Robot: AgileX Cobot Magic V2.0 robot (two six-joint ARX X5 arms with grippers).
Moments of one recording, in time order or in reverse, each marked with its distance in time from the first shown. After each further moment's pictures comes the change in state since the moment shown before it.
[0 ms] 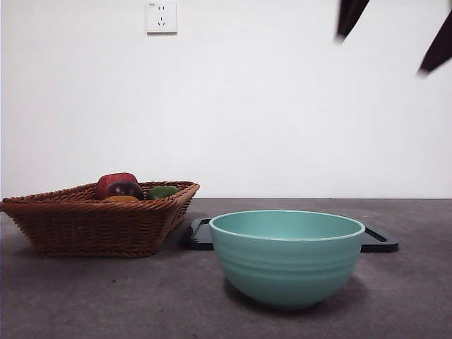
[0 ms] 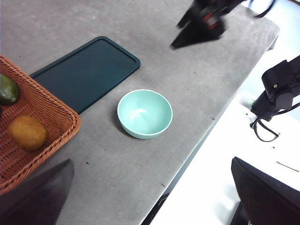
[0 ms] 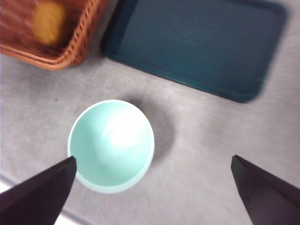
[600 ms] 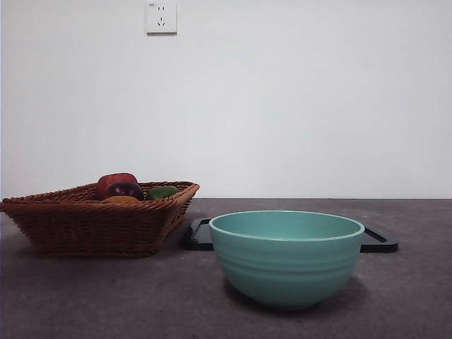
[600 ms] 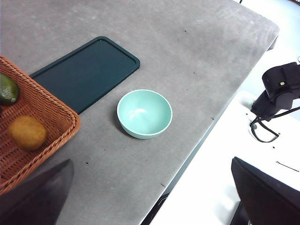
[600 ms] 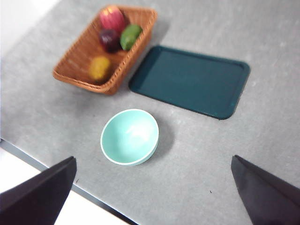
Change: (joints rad) left arm 0.000 0.000 0.000 0.000 0.000 0.000; right arm 0.000 -0.462 0.092 -0.230 0.003 -0.044
